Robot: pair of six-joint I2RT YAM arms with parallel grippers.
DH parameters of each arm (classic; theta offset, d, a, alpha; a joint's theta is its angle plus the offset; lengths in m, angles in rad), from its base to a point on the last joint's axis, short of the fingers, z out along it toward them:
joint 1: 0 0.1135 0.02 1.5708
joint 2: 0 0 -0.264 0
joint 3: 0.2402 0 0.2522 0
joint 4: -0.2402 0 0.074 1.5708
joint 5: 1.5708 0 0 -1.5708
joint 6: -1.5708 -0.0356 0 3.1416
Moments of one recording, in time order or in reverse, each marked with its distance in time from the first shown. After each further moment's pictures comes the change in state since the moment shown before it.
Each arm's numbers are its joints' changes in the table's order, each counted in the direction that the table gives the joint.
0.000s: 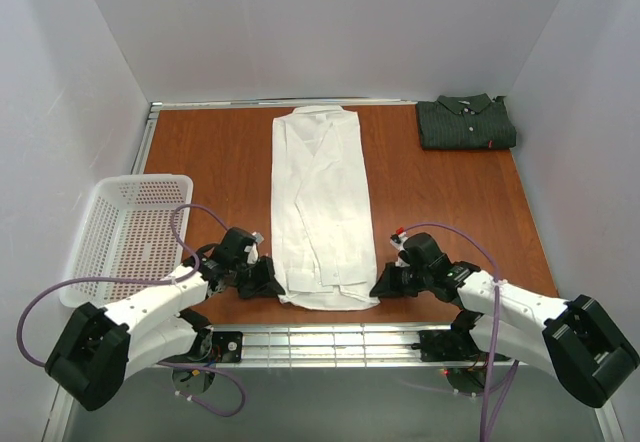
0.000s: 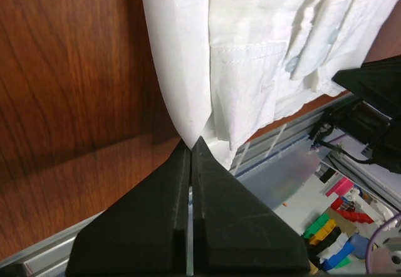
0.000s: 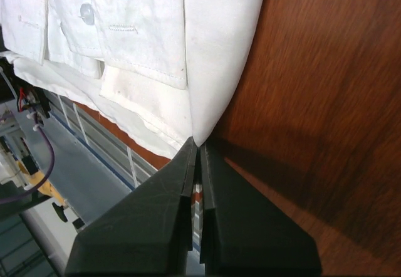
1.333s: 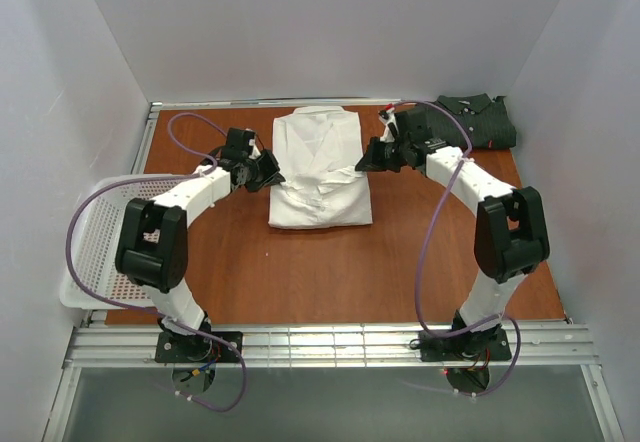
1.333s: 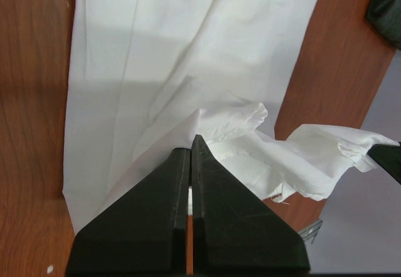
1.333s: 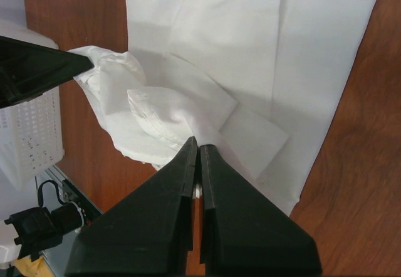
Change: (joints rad) left arm 0.286 -0.644 0.791 0.081 -0.150 -0.134; right arm -0.316 -0.708 1.074 -0.240 -0.050 0.309
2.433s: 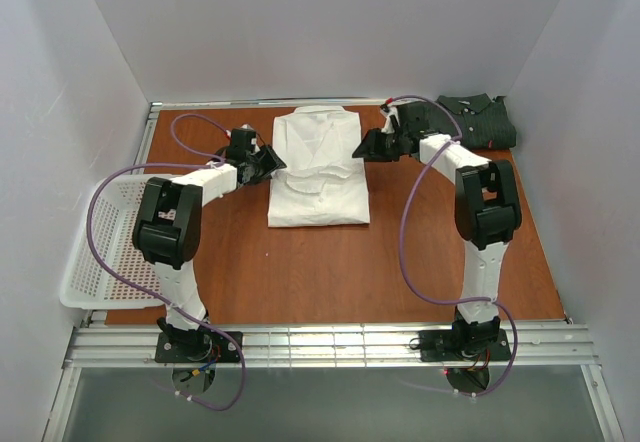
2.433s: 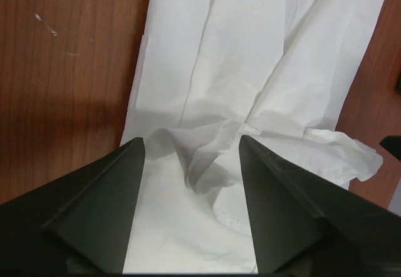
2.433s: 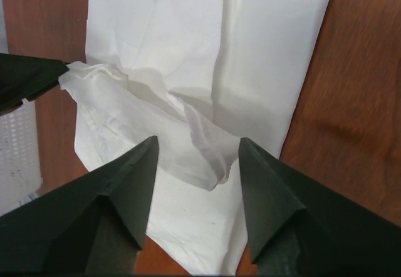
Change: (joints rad) left arm 0.038 -0.240 0.054 0.241 -0.110 -0.056; right arm -0.094 -0.354 0.219 0.105 -0.089 0.063
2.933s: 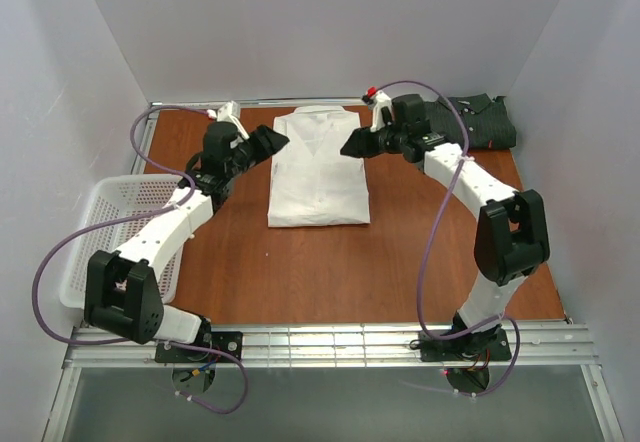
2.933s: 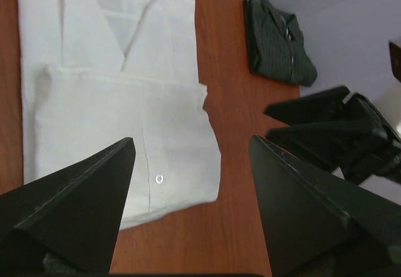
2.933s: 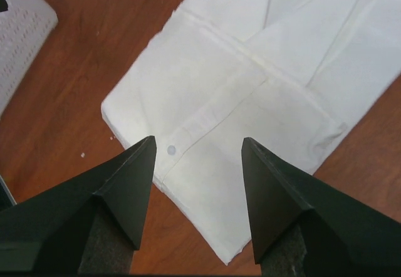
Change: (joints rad) left arm -0.059 0.507 -0.137 0.050 -0.005 -0.013; right arm 0.102 0.337 -0.121 0.024 0.042 0.293
